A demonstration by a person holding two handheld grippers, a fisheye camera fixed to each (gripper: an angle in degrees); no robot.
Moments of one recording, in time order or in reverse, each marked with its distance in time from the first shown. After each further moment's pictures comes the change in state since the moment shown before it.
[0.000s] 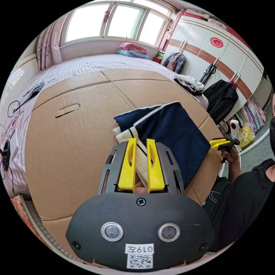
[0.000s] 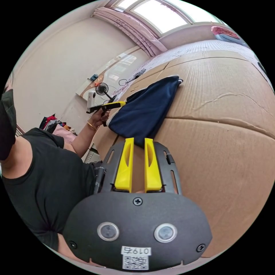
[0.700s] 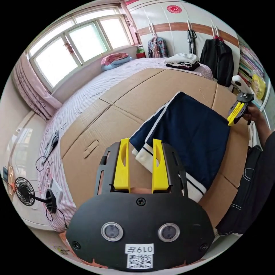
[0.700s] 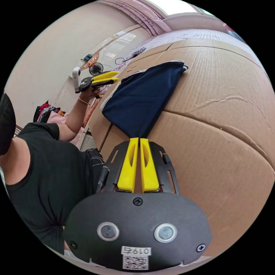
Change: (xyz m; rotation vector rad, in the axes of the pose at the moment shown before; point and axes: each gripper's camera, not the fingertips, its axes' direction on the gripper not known) left arm 0.028 -0.080 -0.041 -0.009 -0.329 0.411; right arm 0.010 -0.039 0.013 -0.243 0.022 0.001
